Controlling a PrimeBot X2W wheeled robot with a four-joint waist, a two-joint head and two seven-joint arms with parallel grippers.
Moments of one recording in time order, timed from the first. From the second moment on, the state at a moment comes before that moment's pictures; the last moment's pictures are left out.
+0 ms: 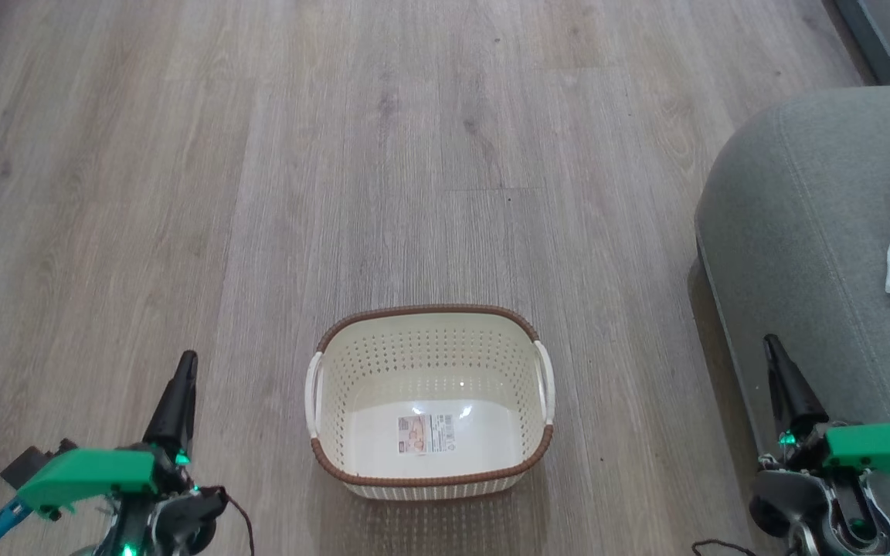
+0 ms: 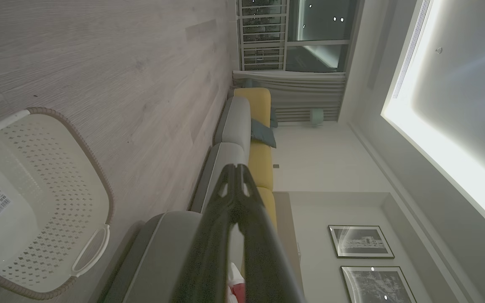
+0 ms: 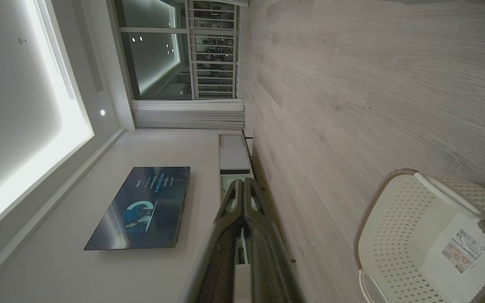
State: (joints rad) left arm -0.06 0.04 0.08 0.28 -1.60 -0.12 0.11; right arm -0.05 -0.05 -0.13 0.28 1.60 0.13 0.11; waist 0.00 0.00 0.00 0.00
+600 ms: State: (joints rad) left arm -0.06 0.04 0.08 0.28 -1.60 -0.12 0.11; right arm -0.05 -0.05 -0.13 0.28 1.60 0.13 0.11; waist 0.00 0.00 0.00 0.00
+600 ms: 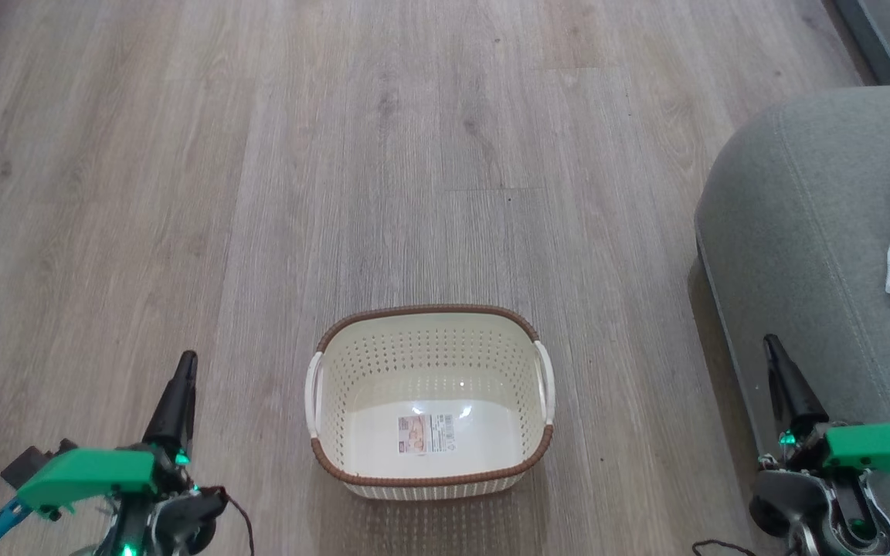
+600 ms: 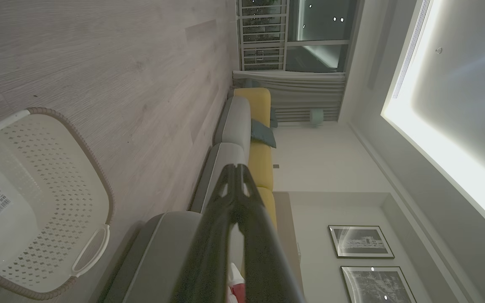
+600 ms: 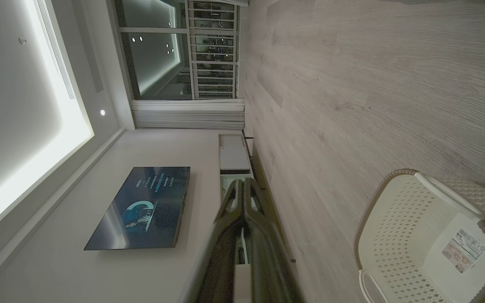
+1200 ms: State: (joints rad) left arm -0.06 0.04 0.08 0.28 -1.60 -0.12 0.11; right arm -0.05 -0.05 -0.13 0.28 1.60 0.13 0.11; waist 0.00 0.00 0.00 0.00
